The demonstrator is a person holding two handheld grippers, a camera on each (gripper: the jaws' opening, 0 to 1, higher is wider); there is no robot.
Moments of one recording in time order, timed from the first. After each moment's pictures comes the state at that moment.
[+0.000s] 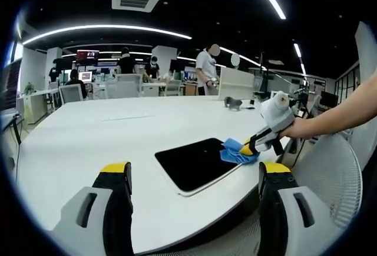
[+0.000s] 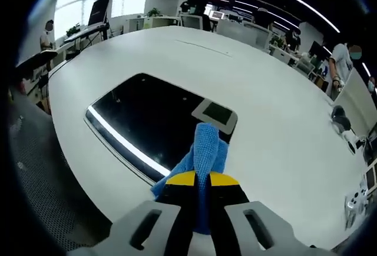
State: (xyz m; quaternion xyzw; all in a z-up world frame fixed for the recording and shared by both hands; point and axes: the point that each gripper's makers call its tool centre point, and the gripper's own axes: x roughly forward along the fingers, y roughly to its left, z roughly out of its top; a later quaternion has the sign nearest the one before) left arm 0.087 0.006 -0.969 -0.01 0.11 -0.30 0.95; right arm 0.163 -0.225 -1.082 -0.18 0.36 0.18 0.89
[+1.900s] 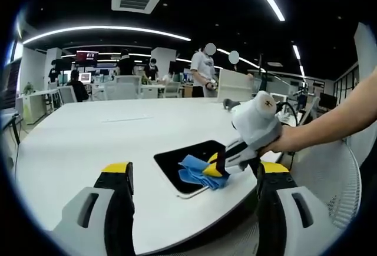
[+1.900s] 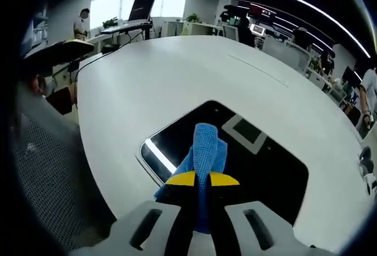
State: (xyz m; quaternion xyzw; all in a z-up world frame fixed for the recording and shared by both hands) left arm 0.088 0.005 -0.966 -0.02 0.10 -0.31 0.95; right arm 0.163 -0.084 -1.083 -0.21 0.33 0.32 0.86
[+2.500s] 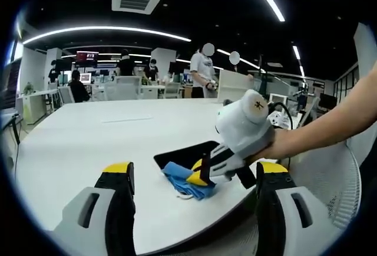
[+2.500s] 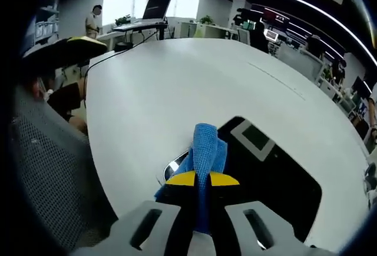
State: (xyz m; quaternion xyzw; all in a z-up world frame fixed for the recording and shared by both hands) left arm 0.088 0.005 -0.966 -0.02 0.10 -0.31 0.95; right arm 0.161 -0.037 -1.083 -0.23 0.32 0.36 0.85
